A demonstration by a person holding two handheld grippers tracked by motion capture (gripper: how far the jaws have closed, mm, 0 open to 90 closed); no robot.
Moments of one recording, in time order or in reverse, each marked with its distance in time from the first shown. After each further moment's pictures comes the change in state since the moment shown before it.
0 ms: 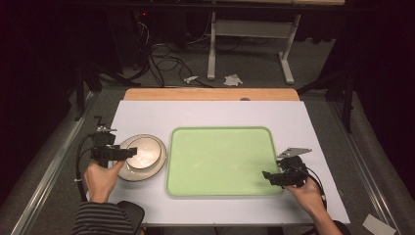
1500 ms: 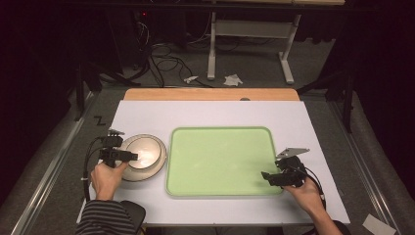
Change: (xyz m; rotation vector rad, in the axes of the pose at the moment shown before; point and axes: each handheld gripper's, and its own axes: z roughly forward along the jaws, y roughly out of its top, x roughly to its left) left arm 0.014 -0.016 0.038 0.141 0.116 -0.047; right arm 0.002 0.001 0.003 0.015 0.006 -0.020
